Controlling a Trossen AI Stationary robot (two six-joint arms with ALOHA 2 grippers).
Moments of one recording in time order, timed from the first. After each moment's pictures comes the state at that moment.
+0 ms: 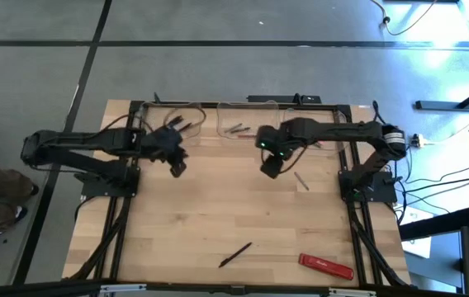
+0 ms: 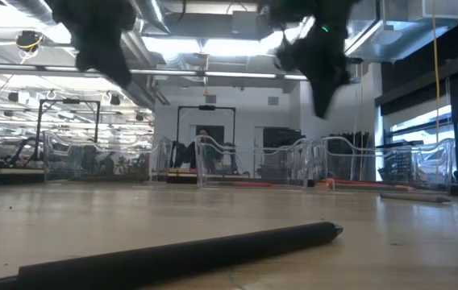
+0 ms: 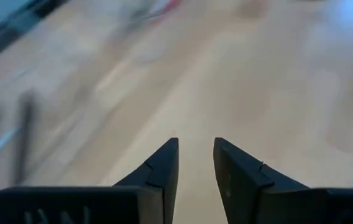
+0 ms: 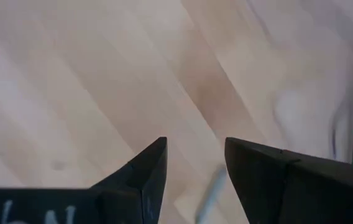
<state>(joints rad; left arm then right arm) 0.09 0.95 0.84 -0.76 -0.24 -0.51 -0.14 1.68 1.42 -1.15 0.07 0.44</state>
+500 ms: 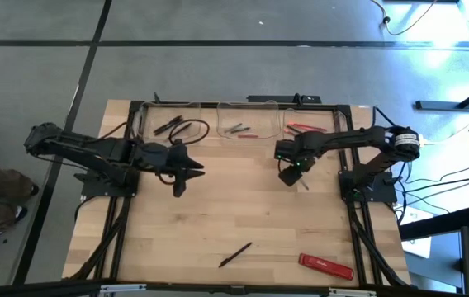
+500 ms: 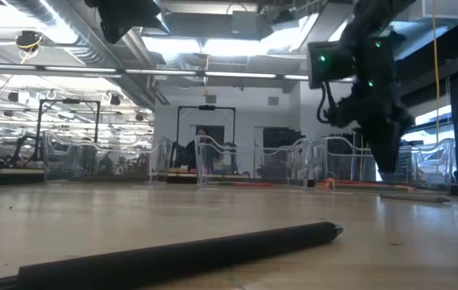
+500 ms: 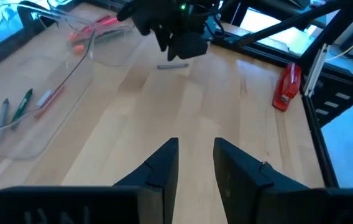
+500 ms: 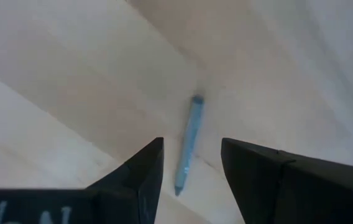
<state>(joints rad) -0.16 0.97 0.84 -0.36 -0.22 -0.41 -0.18 1.55 0.94 -1.00 -0.01 0.65</state>
